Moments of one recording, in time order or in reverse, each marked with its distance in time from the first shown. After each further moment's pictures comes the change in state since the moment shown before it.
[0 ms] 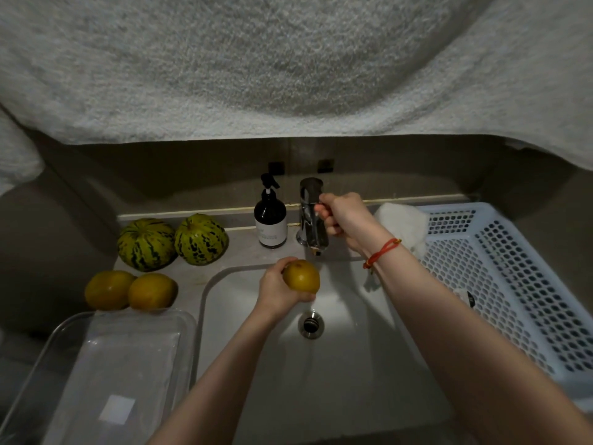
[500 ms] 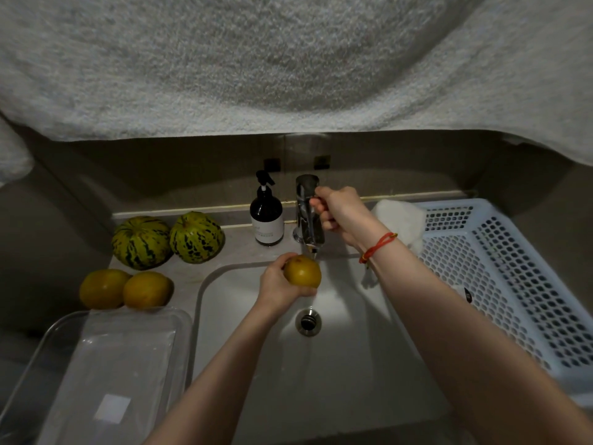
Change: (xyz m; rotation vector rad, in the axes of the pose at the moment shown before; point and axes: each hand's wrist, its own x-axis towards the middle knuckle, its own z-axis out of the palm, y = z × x) left_hand 0.002 0.004 0.007 -0.120 -0.024 -0.032; right_hand 0.010 0.002 -0.001 0.026 -0.015 -0.048
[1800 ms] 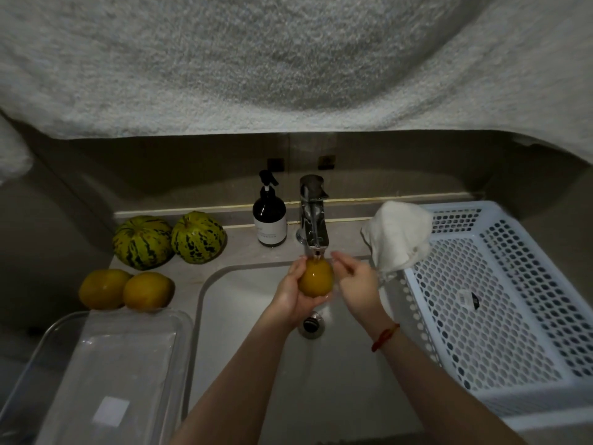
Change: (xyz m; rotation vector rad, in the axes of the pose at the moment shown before) left_hand 0.014 0.000 0.029 -1.113 -0.176 -0.454; right_hand -0.025 0.118 -0.017 -0.310 0.180 -0.226
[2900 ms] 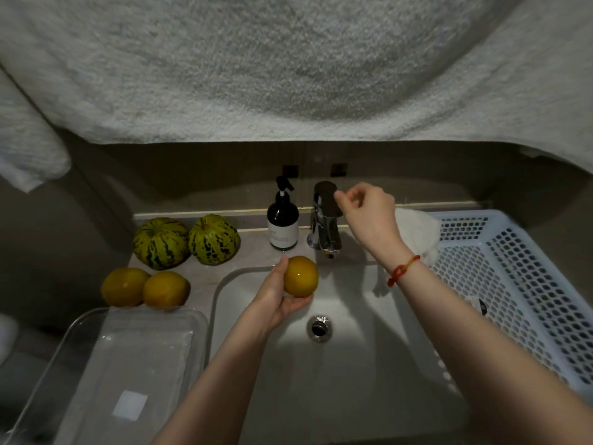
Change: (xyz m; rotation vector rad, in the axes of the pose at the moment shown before) left_hand -0.036 0.039 -0.018 0.170 0.236 0.014; right_hand 0.031 -0.110 -0.019 -0.345 0.204 -0.356
